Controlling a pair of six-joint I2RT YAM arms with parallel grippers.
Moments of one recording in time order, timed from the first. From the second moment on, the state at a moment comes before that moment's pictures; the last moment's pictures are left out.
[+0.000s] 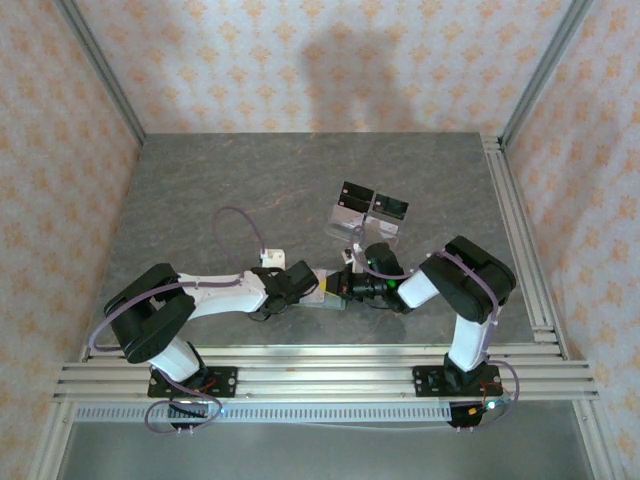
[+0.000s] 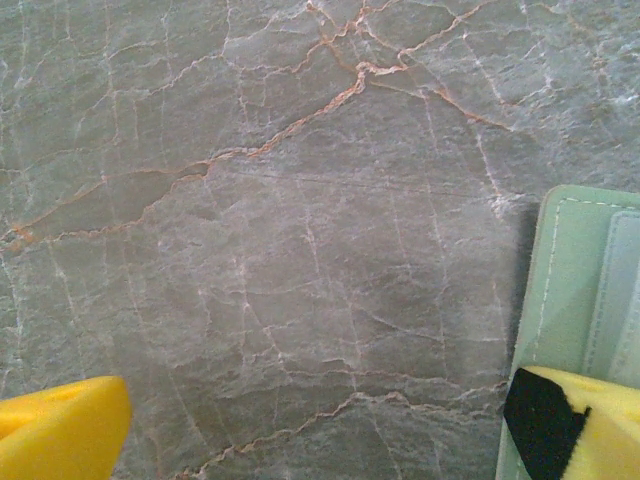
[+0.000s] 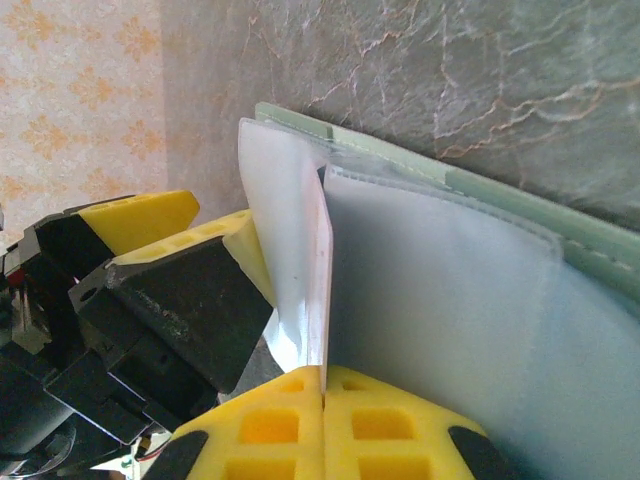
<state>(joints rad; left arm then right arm) -0.85 1.58 0.73 -0.53 -0.61 -0.91 0.64 1.83 0.48 0.79 -0.71 1.00</state>
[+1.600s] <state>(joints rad) -0.80 1.55 0.73 -0.60 -0.60 -0.93 0.70 1.50 0.74 -0.20 -0.37 0.74</state>
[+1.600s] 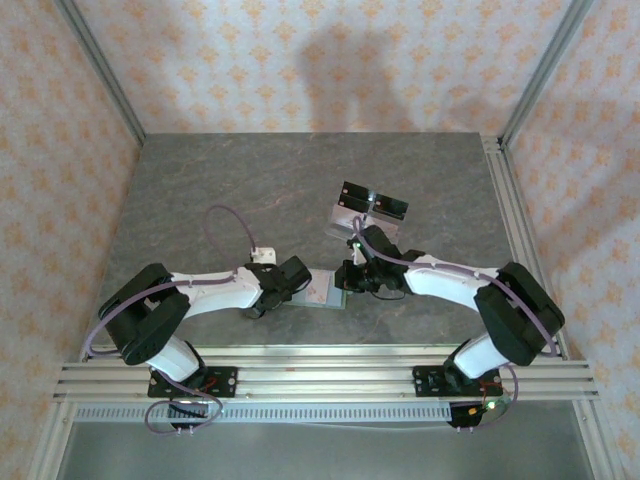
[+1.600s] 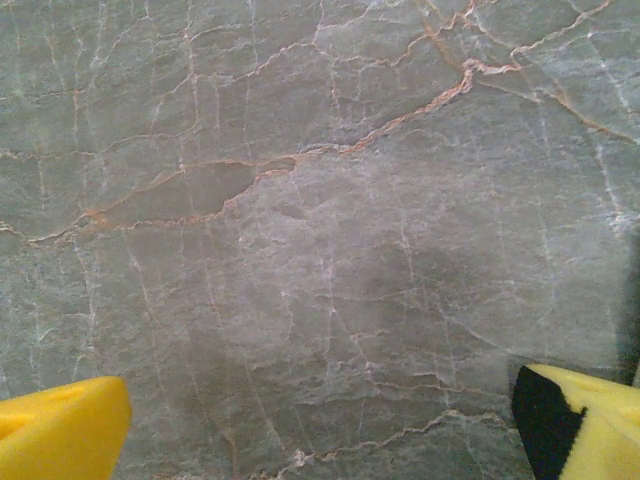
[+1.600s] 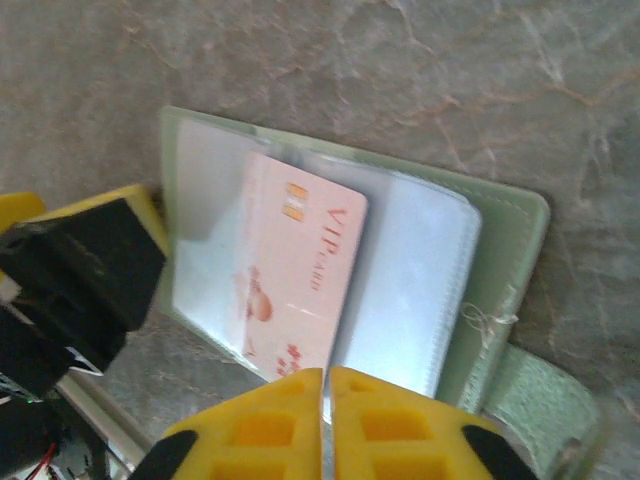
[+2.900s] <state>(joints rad) -0.80 1.55 0.69 -0.52 -0.60 -0.93 0.79 1.79 0.99 -0.26 -0.36 0.74</state>
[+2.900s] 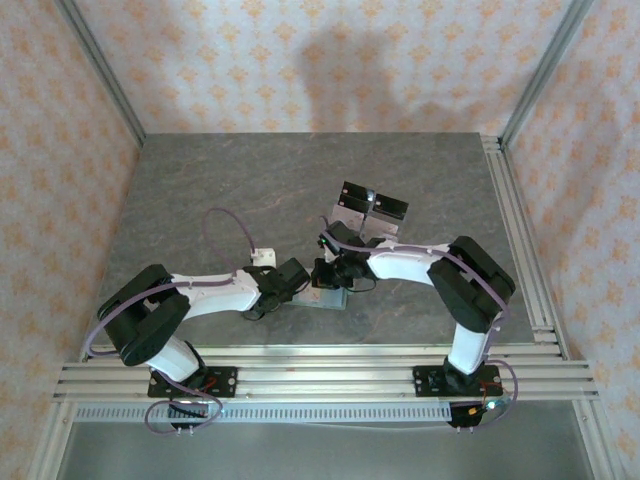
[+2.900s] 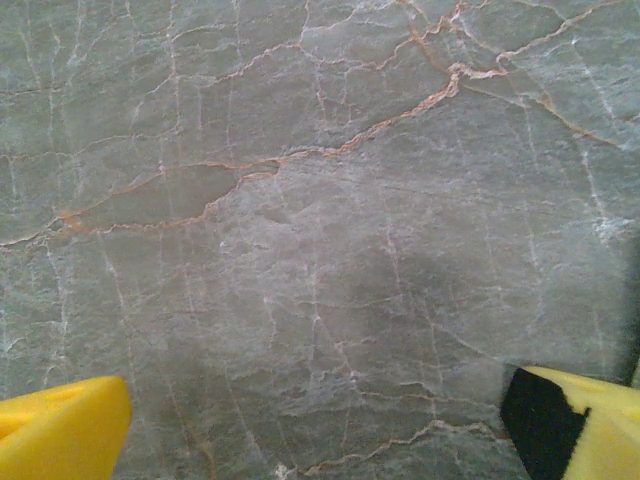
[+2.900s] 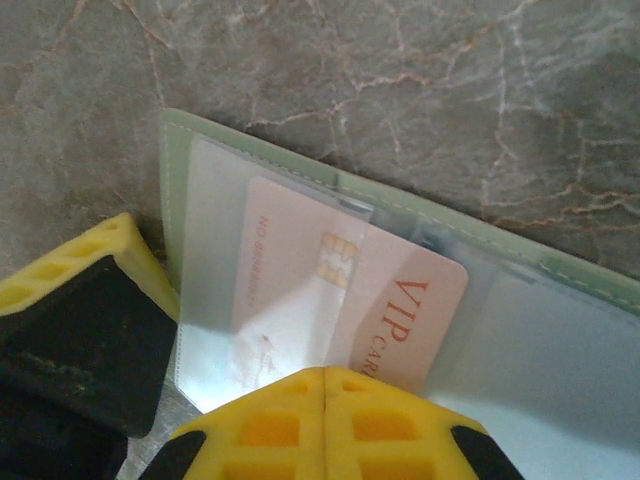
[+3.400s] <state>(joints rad) -0.80 1.55 0.69 -0.52 -0.60 -0.93 0.79 1.67 0.95 -0.32 -0.25 0.74</state>
